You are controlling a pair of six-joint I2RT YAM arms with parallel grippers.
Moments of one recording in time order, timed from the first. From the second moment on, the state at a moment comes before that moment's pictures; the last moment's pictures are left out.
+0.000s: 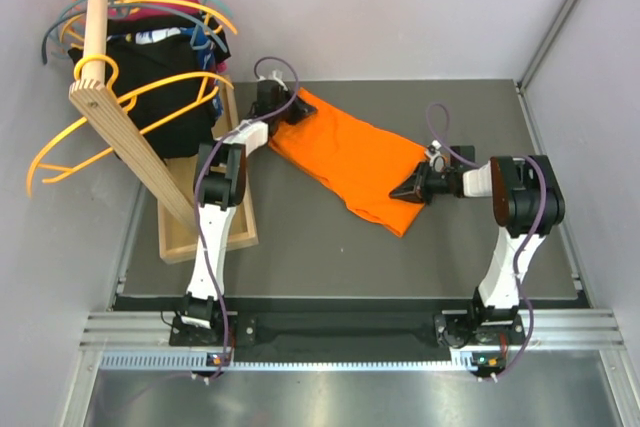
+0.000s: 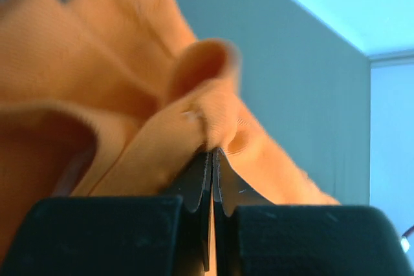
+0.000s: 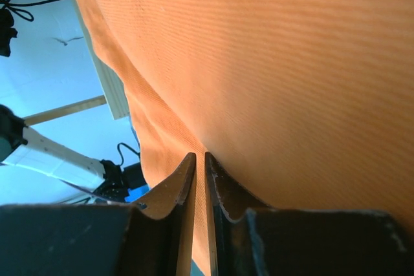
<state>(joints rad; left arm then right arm) -0.20 2.57 1.98 0.17 0.39 -0.82 0.04 1.98 0.89 0.18 -0.96 0.66</state>
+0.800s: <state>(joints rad) -0.19 2.58 2.05 0.11 0.36 -0.85 -0.12 2.08 1.18 0.10 -0.90 0.70</state>
